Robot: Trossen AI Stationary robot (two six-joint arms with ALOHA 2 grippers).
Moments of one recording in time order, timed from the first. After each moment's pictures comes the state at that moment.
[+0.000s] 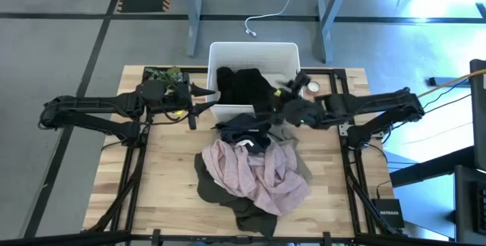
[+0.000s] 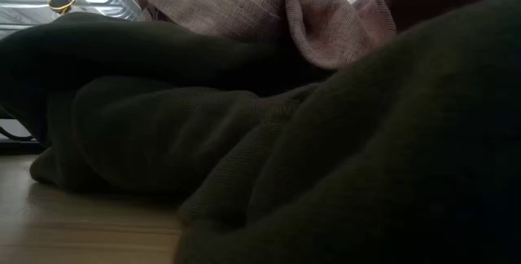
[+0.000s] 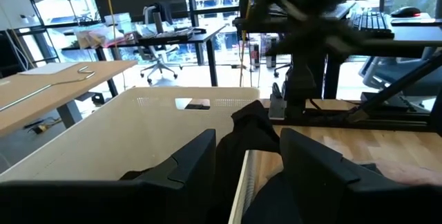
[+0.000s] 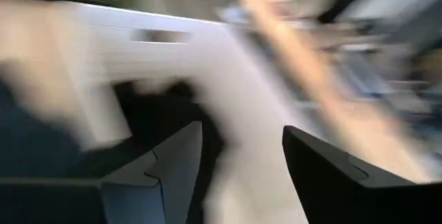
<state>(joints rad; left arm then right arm) 0.10 0.93 0.80 0.07 -0.16 0.09 0.18 1.38 1.42 -0.75 0.86 0.01</state>
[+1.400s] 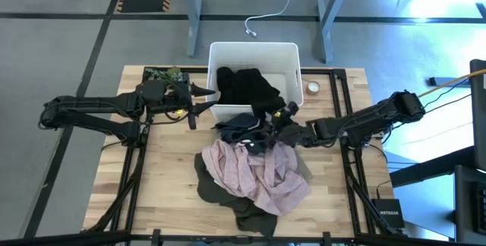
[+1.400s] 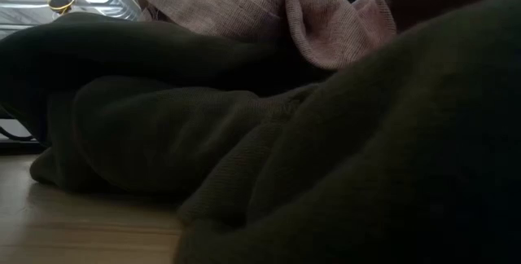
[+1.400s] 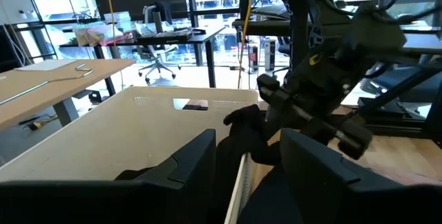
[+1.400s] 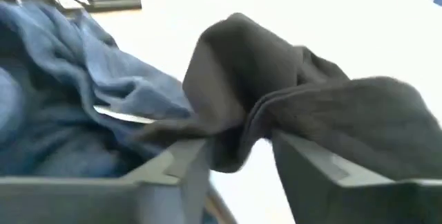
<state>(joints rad) 0.10 0.93 0.80 0.07 -0.16 0.06 0.23 1.37 0.82 -0.04 0.80 0.24</state>
